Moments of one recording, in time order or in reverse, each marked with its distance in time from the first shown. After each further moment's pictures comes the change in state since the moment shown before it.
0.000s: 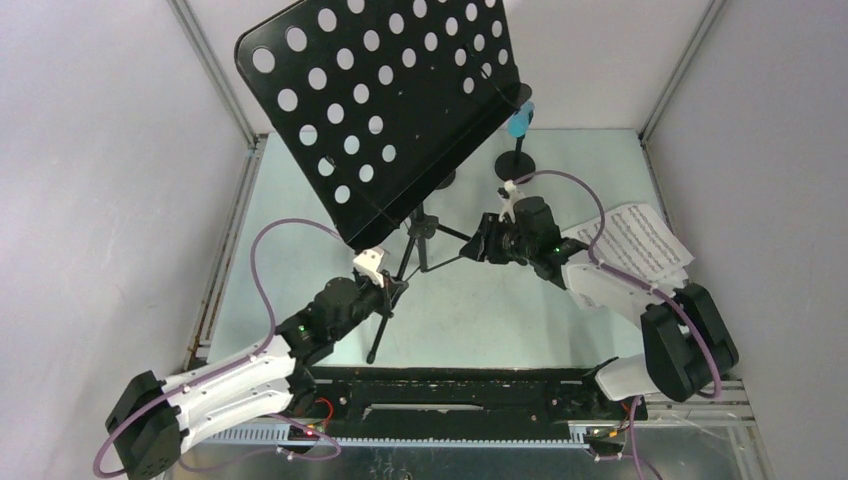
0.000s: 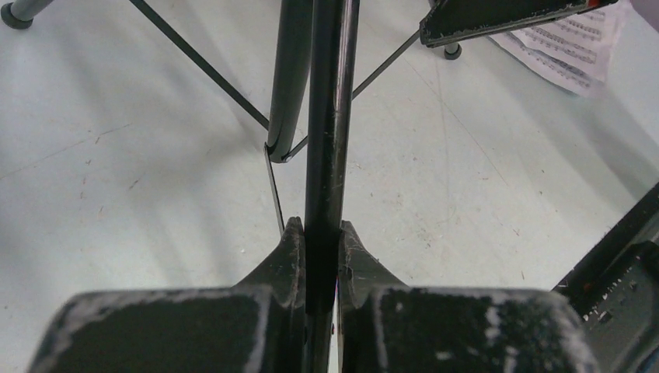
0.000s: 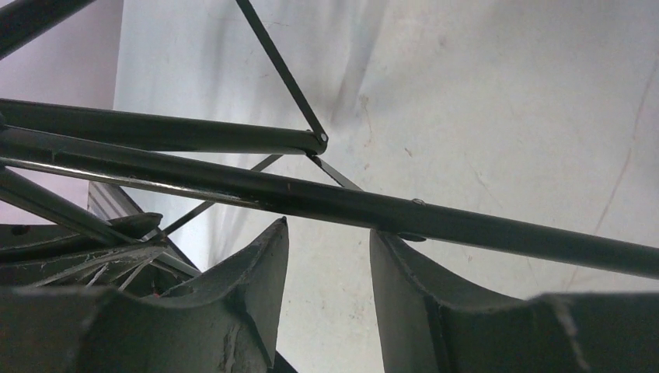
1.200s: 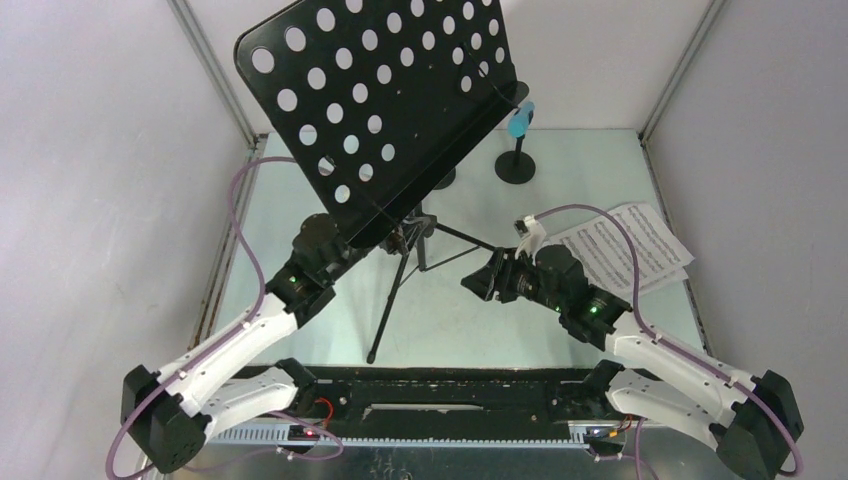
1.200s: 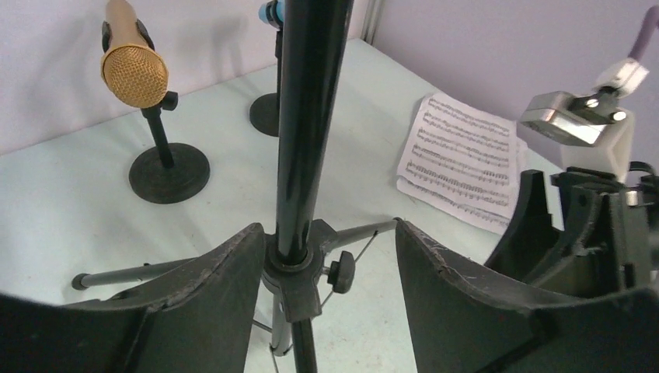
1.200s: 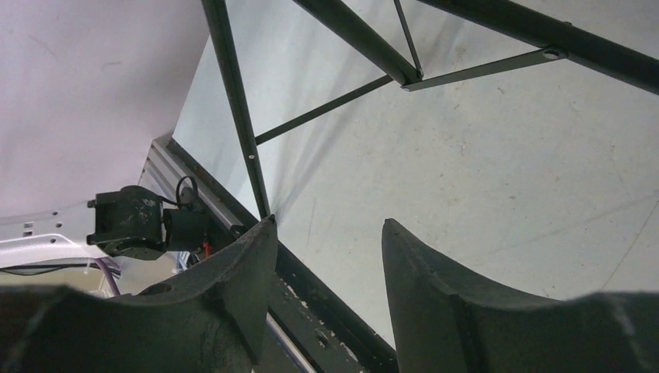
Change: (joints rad) left arm 0.187 0.151 0.446 0.017 0.235 0.123; right arm 0.246 -0.492 -0.205 -0.062 0.169 0.078
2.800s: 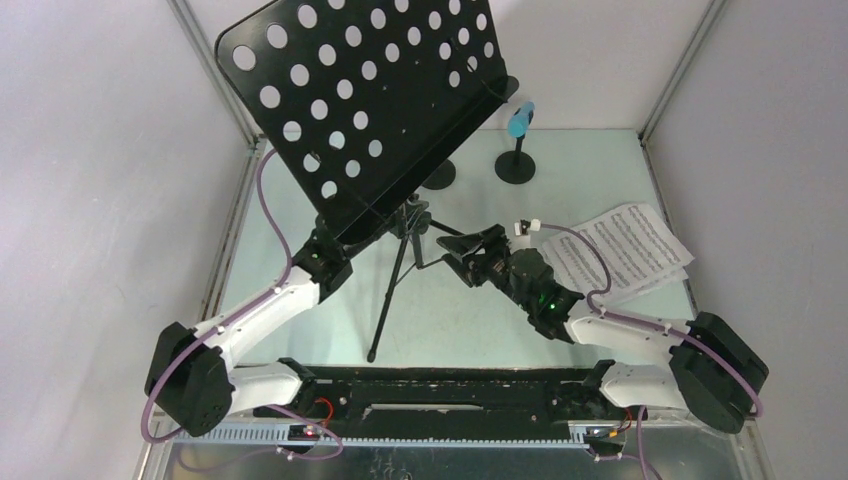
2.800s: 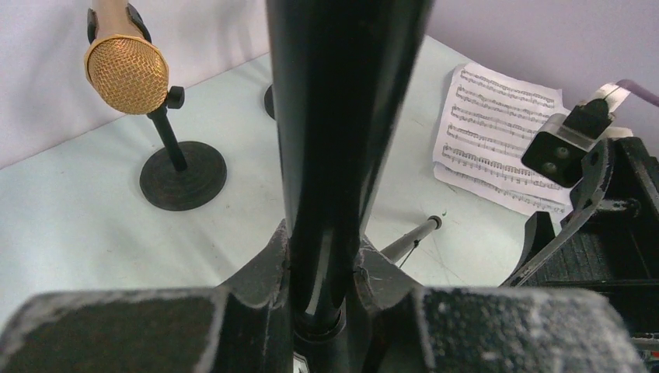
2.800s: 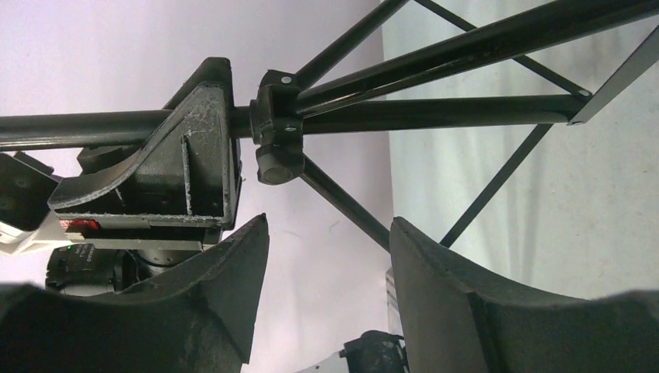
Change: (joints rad) left arm 0.084 0.254 0.058 0.113 0.113 0.097; right arm 0.090 0.300 -0.066 0.592 0.274 0.820
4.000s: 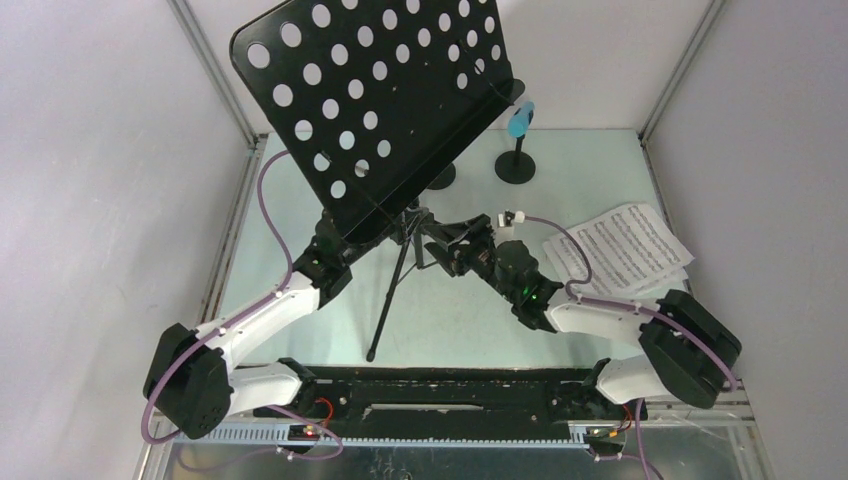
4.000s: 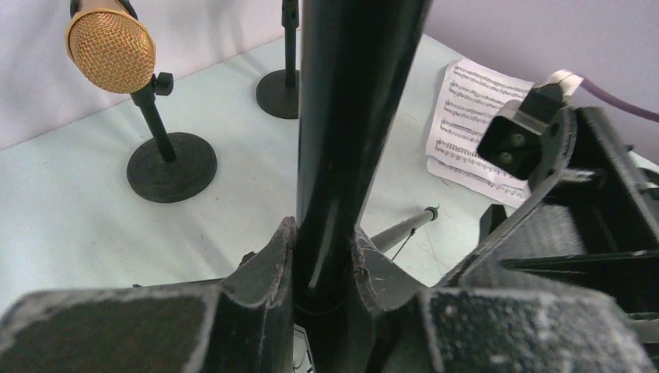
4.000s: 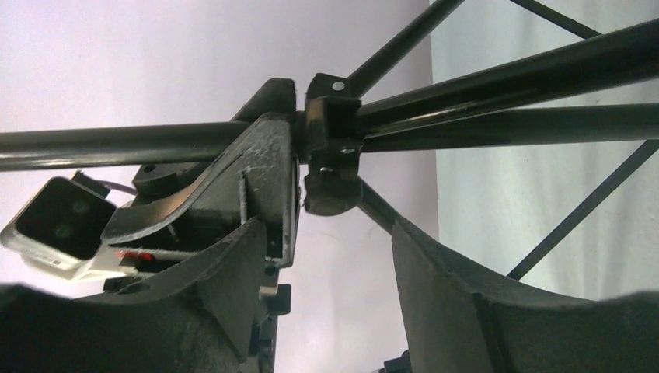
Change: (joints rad) left arm -0.003 -0.013 -0.065 0.060 0.005 -0.023; right arm 0.020 0.146 0.078 0.156 -0.002 0.063
